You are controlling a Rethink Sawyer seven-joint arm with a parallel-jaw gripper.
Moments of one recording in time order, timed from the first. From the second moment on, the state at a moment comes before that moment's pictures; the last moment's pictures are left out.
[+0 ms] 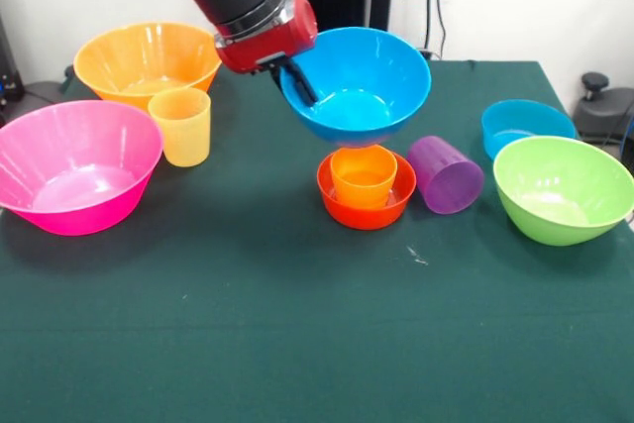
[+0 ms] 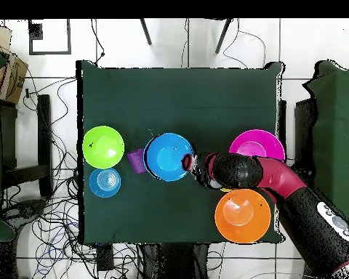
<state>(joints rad) -1.09 -0.50 0.83 1.89 -0.43 0.66 1.83</state>
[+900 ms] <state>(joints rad) -1.09 -0.50 0.84 1.91 -0.44 0.61 1.83</state>
